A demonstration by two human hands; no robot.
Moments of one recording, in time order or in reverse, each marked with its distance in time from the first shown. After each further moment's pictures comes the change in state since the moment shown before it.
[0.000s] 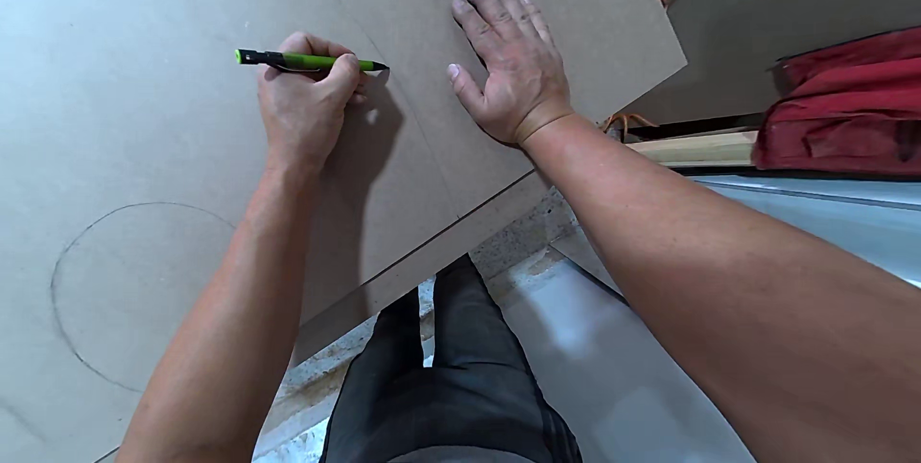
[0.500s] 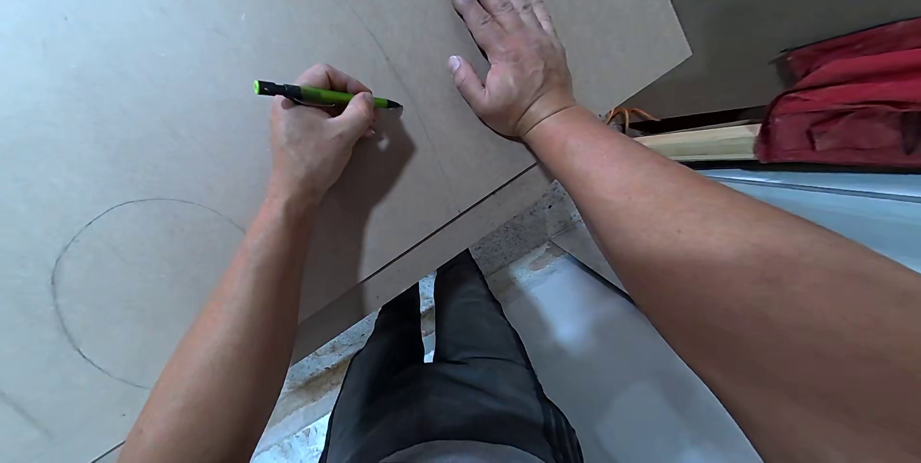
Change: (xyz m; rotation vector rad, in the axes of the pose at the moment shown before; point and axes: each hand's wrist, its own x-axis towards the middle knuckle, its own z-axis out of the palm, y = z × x) left_hand -0.034 -0.002 -0.006 0.064 -0.138 0.009; right_hand 0.000 0.001 0.000 0.011 0.002 0.006
